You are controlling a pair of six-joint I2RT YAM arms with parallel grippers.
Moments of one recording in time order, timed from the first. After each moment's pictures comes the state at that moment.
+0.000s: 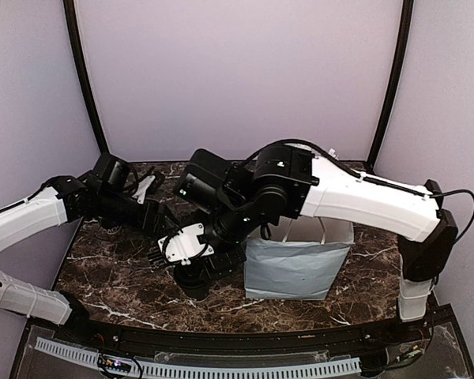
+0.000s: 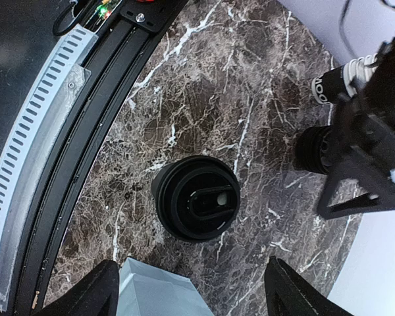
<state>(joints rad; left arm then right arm) -0.58 1.19 0.95 -0.63 0.38 -0.32 1.37 1.98 2.15 -1.19 0.02 -0.77</state>
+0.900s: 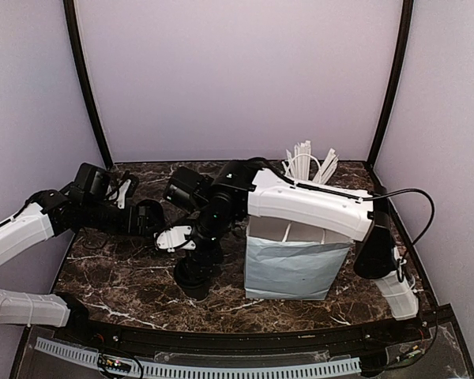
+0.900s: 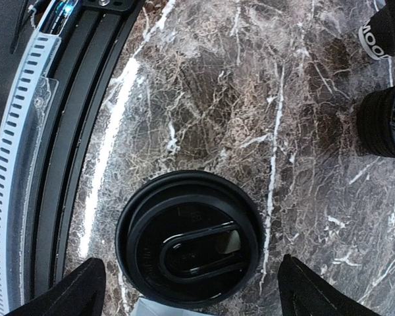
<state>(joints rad) -0.45 1.02 0.82 -0.62 0.21 -0.35 1.23 2.27 2.31 -1.19 -0.17 -0.65</state>
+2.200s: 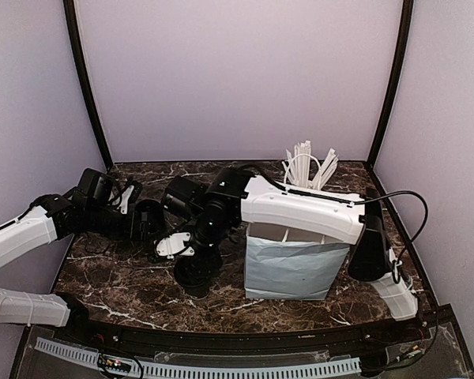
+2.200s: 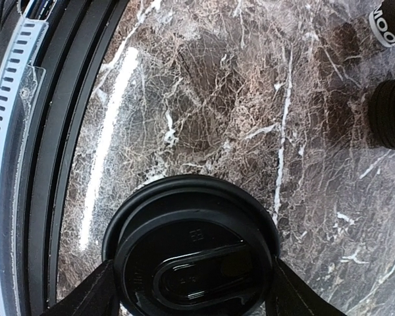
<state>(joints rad) -0.45 1.03 0.77 -0.59 0.25 -0.35 1.24 2.32 2.31 -1.21 -0.15 -0.64</state>
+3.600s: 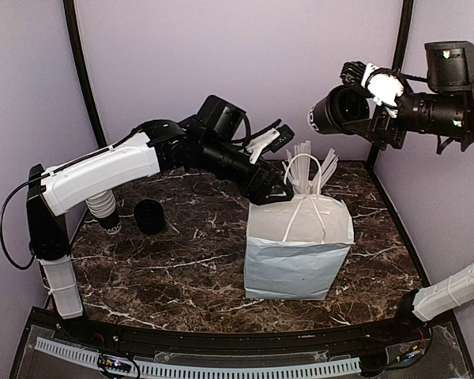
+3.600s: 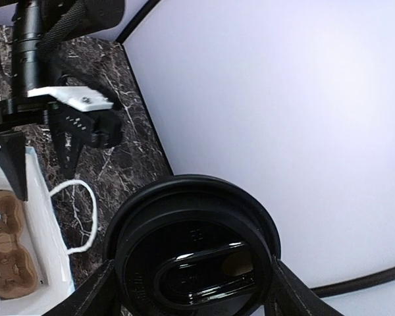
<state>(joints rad) -0.95 1.85 1.90 -0.65 0.43 0.02 0.92 1.24 1.95 -1.10 0.30 -0.75</state>
